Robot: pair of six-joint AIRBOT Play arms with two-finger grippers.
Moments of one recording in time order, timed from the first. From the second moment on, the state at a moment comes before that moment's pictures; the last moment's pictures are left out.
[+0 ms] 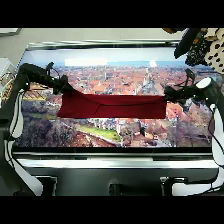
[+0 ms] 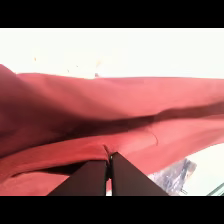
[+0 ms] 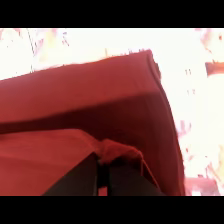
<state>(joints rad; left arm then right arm) 0.25 -2.06 1.99 -2.29 1.42 1.54 -0.19 -1.62 1.38 -1.06 1.04 1.46</state>
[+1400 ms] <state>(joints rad) 0.26 -1.77 2.04 -1.90 1.47 1.52 -0.39 -1.92 1.54 -0.82 1.34 1.37</state>
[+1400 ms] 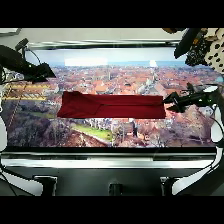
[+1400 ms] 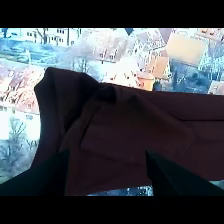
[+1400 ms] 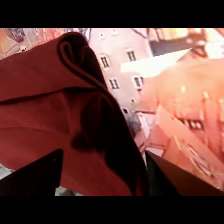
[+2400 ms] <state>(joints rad) 0.12 -1.83 1.82 -2.17 1.30 1.51 -0.29 -1.74 1.68 -0.91 1.45 1.51</state>
